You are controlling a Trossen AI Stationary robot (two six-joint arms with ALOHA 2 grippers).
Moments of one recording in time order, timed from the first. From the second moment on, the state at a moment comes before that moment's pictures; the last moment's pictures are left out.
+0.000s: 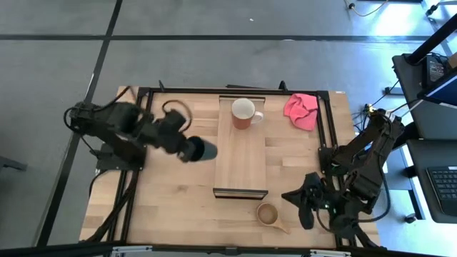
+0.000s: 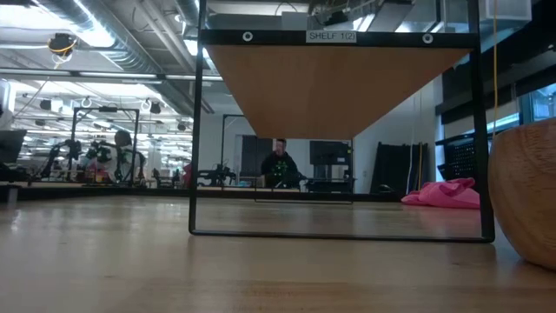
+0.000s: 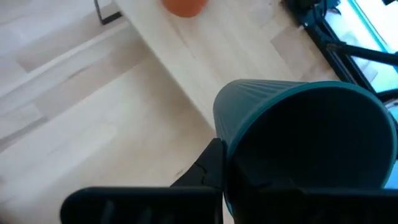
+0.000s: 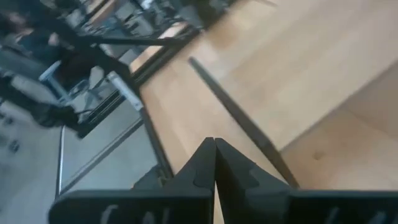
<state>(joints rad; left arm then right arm) -0.30 1.46 1.91 -1.46 -0.35 -1.18 0.99 1.38 1.28 -0.82 0.90 1.48</state>
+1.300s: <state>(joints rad) 0.05 1.79 1.92 -1.12 -0.07 -0.77 0.61 1.38 1.28 -0.80 0.90 1.24</state>
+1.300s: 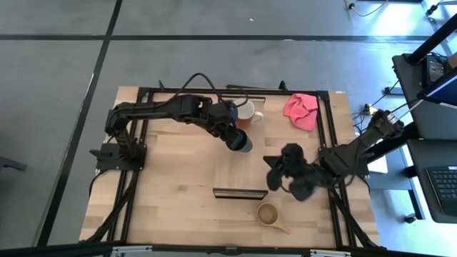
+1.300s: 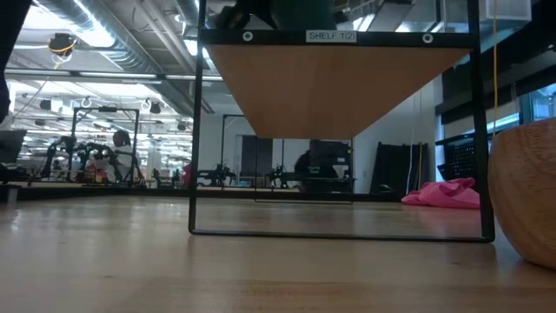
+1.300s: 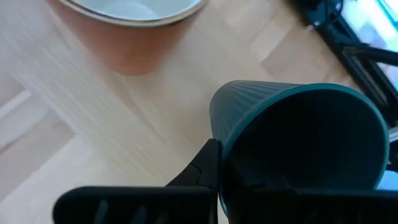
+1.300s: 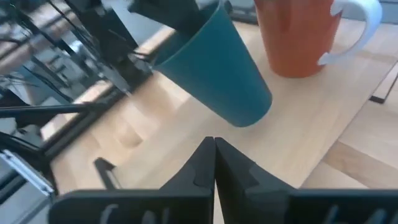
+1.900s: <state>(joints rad) 0.09 1.79 1.92 -1.12 -0.04 -0.70 0.41 1.45 1.28 -0.80 0.71 1.11</state>
